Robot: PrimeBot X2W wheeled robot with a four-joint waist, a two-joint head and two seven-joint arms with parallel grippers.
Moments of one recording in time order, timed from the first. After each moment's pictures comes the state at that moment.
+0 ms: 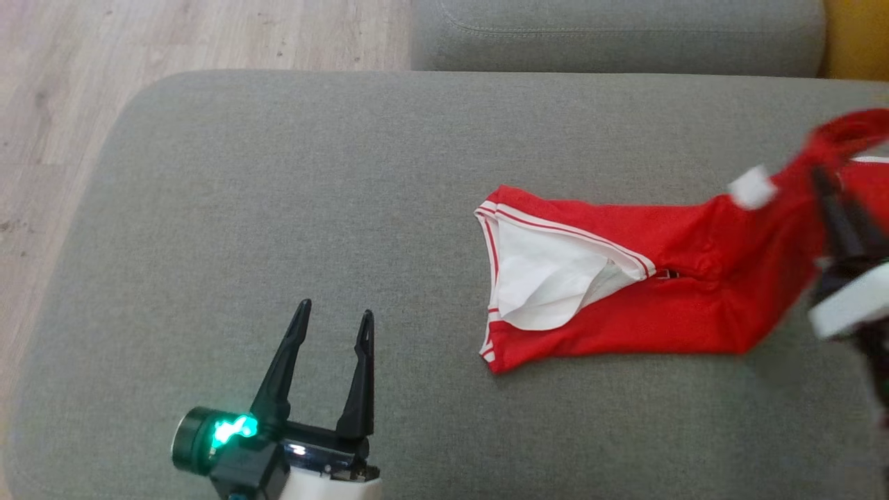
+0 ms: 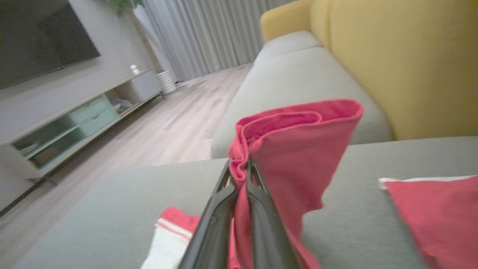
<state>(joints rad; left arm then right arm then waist) 0.07 0.08 -0.35 -0.07 -0.13 0.06 -0.26 -0.17 -0.36 -0.02 -0.02 0.67 0.12 0.30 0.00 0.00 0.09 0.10</state>
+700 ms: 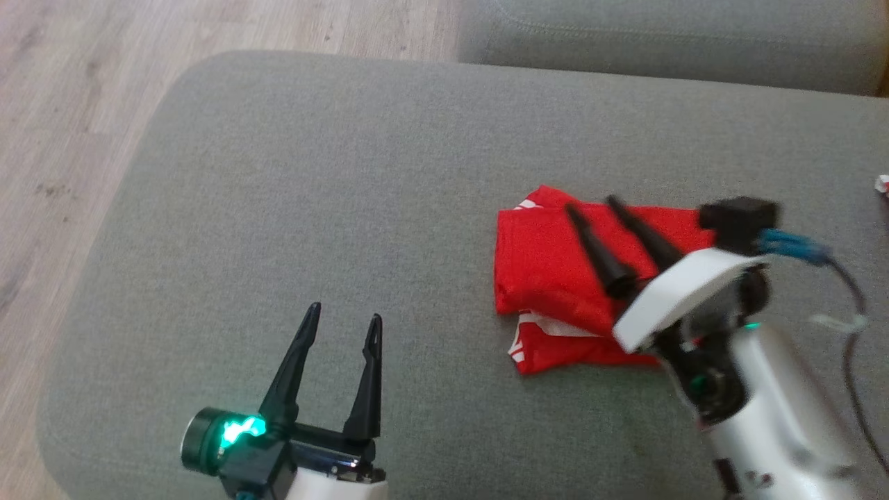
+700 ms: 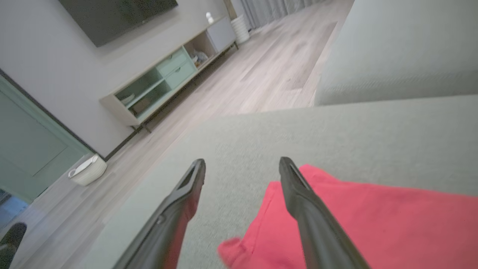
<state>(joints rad) 0.07 0.06 -0.35 -0.04 -0.13 0.03 -0.26 -0.30 -0.11 0.29 0.18 0.59 0.12 0.28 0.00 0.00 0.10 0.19</state>
